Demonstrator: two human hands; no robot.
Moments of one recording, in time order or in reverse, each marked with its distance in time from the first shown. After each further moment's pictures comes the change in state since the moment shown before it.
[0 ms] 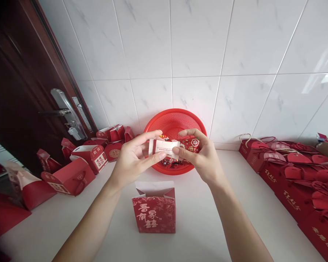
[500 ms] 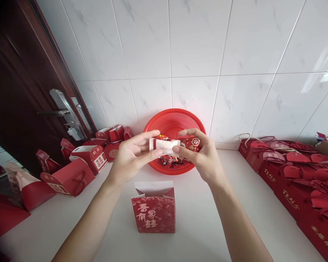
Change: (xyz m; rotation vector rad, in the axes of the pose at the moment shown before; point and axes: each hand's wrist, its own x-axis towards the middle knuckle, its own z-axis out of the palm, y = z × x) left_hand 0.005 0.004 0.000 -0.113 -0.005 -0.090; right_hand 0.000 0.000 -0.003 -0.026 0.007 -0.020
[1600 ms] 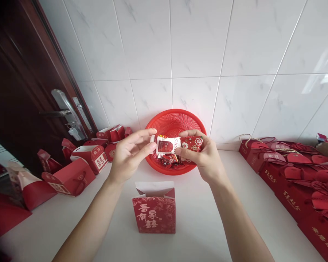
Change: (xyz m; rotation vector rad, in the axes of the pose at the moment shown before) left_hand 0.003 0.001 -0.003 0.062 0.095 0.175; right_hand 0.002 -0.001 0.000 0.056 0.016 0.041
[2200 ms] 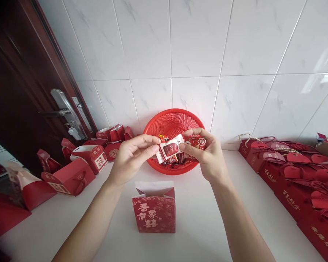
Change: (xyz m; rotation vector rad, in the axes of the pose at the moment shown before) left_hand -0.003 0.006 0.003 -0.031 -0.096 -0.097; right_hand 0.000 -0.001 -0.002 0.053 0.085 -0.038
